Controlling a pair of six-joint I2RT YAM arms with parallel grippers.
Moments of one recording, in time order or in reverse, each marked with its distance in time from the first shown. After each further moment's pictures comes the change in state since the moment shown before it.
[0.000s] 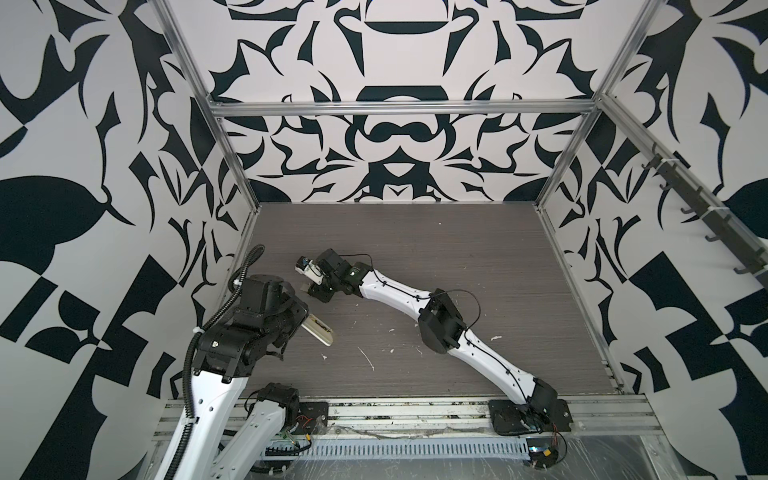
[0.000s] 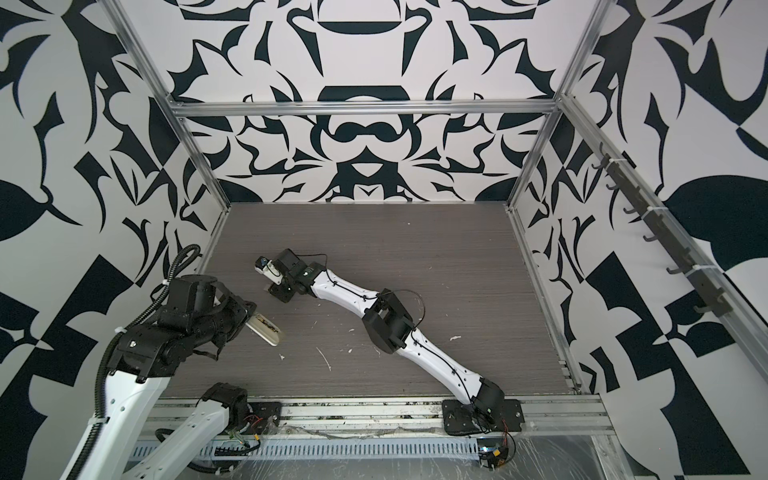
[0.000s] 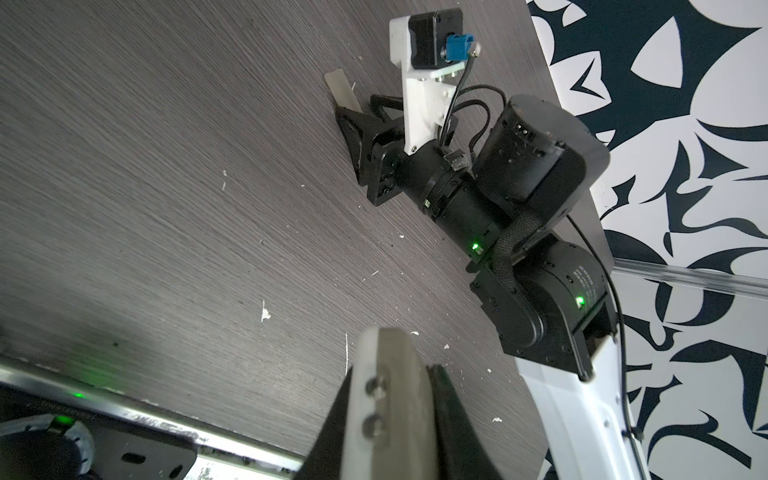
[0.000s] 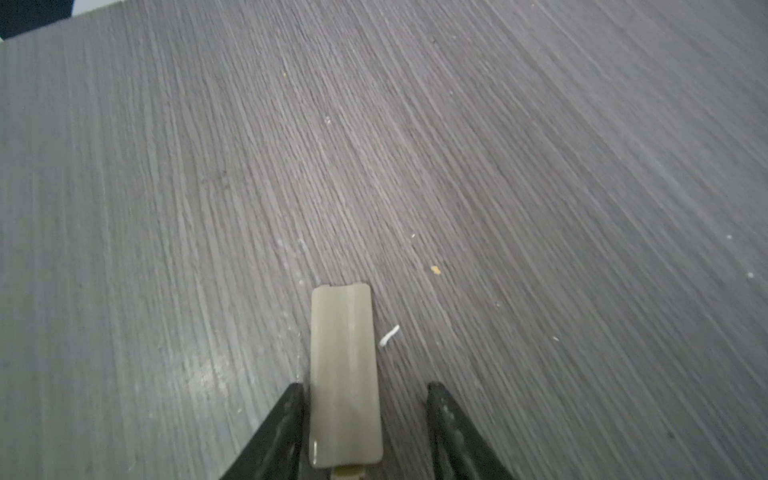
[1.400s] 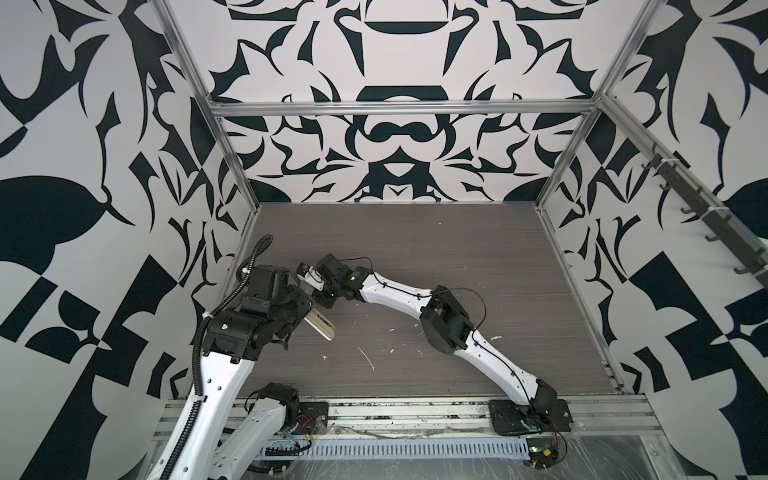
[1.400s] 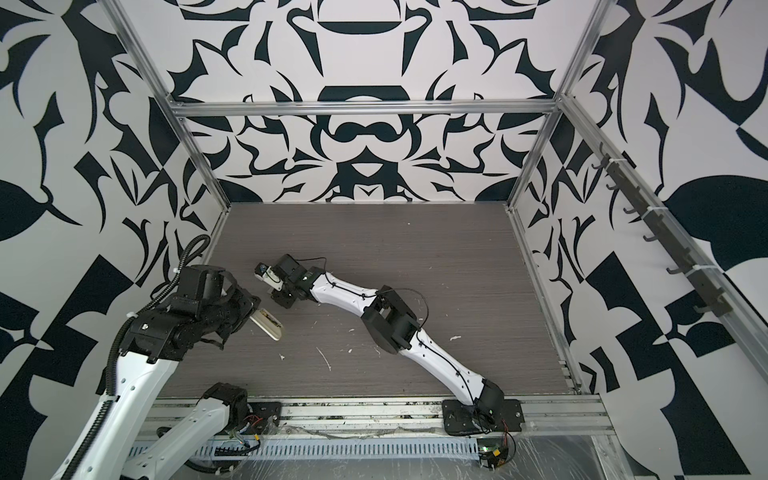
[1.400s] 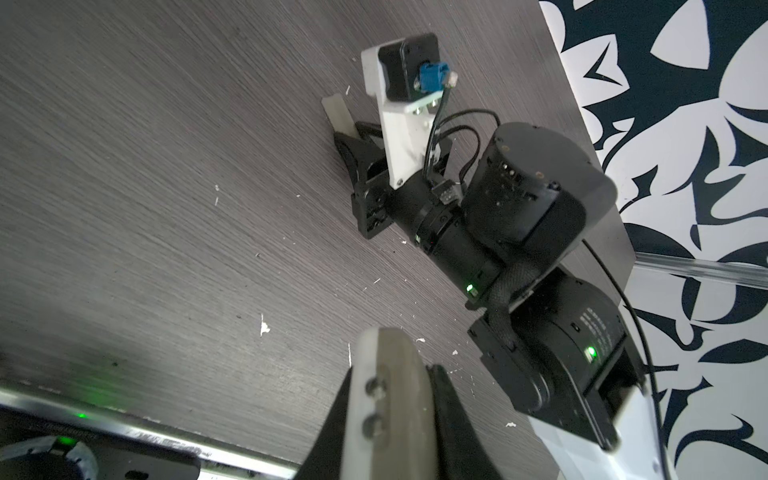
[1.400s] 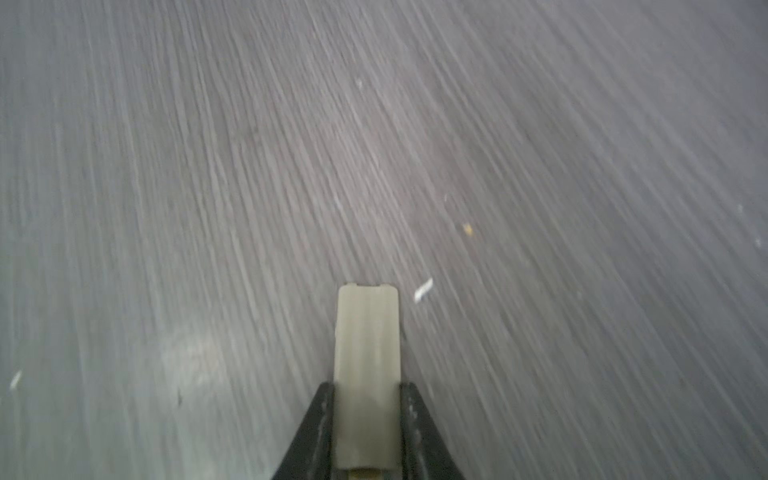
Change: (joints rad) left arm 0.001 0.095 0.018 0.049 0.000 0.057; right arm 0.020 -0.186 -0.330 0.082 0.044 -0.016
